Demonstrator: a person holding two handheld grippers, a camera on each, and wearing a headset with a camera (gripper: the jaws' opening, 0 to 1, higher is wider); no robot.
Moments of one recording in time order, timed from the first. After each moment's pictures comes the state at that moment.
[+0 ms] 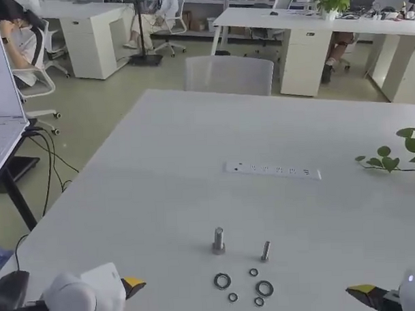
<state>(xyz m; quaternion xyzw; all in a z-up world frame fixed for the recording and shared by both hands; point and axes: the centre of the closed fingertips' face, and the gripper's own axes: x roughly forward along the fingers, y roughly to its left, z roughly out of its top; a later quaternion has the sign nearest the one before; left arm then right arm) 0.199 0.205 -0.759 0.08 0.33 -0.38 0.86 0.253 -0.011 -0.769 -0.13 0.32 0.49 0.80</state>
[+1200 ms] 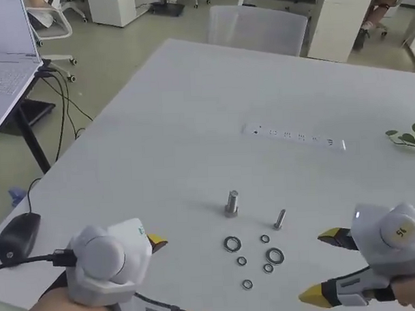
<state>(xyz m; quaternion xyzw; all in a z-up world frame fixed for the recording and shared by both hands) 0.212 0.193 -0.773 0.07 0.33 -0.38 0.86 0.299 0.027 -0.809 -0.27 0.36 0.57 0.68</state>
